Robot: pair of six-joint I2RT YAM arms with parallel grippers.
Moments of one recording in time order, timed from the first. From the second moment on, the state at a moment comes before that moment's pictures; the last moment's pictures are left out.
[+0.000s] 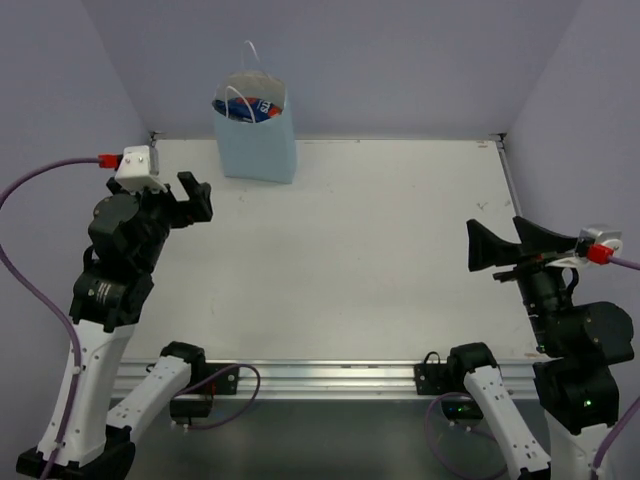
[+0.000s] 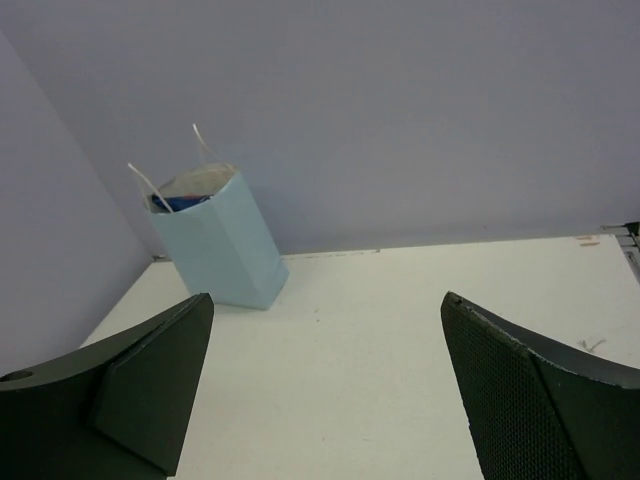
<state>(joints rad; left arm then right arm) -0.23 0.76 1.20 -0.59 -0.18 -0.20 0.19 0.38 1.12 -0.52 0.01 0.29</state>
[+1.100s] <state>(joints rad) -0.23 1.85 1.86 -0.16 -0.14 -0.35 0.19 0.68 0.91 -0.40 -0.35 0.45</state>
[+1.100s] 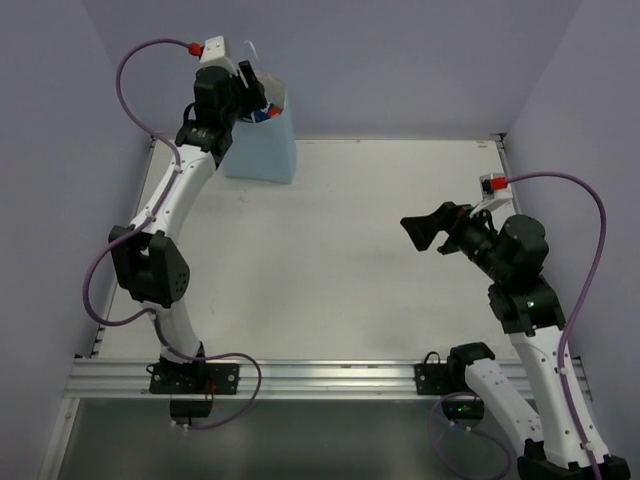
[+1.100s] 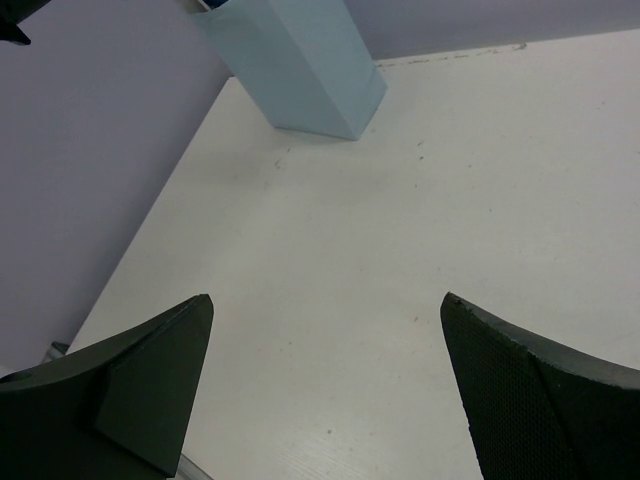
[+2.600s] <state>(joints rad) -0.23 0.85 1.18 -0.64 0.08 -0.47 0.54 0.90 1.10 -0.37 -0.32 0.41</state>
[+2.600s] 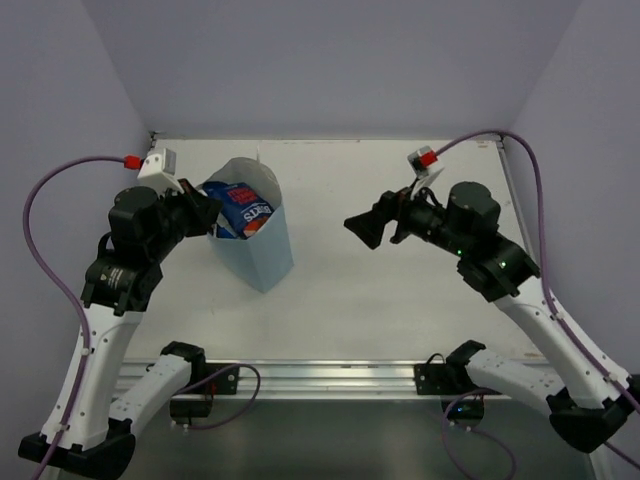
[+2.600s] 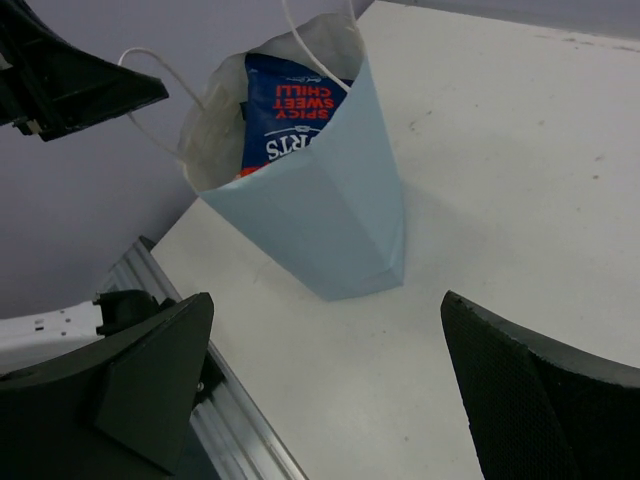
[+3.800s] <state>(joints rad) -0.23 0.76 1.15 -0.81 -0.16 -0.40 0.85 1.97 1.97 -0.52 0.14 0.37</state>
